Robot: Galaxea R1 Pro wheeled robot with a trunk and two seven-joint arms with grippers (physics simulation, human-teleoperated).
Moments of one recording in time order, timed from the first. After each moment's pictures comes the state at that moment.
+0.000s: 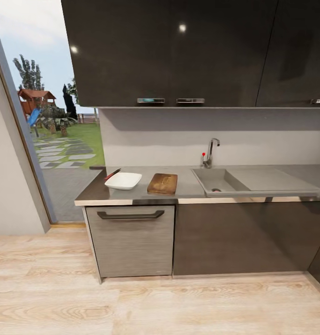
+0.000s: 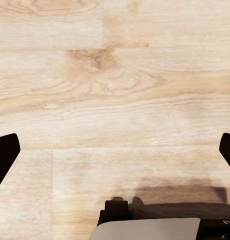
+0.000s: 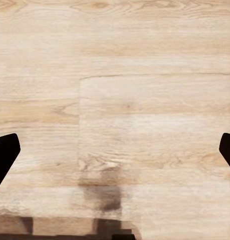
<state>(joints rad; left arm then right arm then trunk) 0.00 0.03 0.01 -0.43 0.01 -0.16 0.00 -0.01 -0.01 0.01 -0.50 0.00 -0.17 -0.01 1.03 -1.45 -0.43</state>
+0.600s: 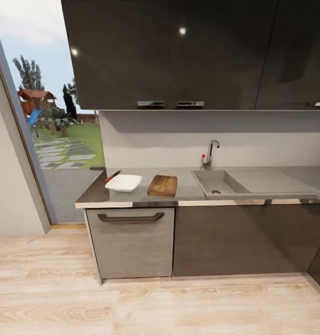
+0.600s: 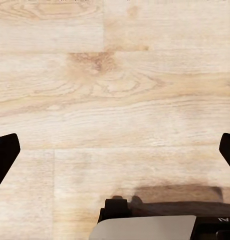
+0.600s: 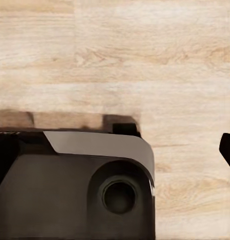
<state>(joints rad) 0.00 0.03 0.01 -0.43 0.01 -0.16 0.00 -0.01 0.00 0.01 -0.17 0.00 -0.17 -0.01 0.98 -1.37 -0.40</state>
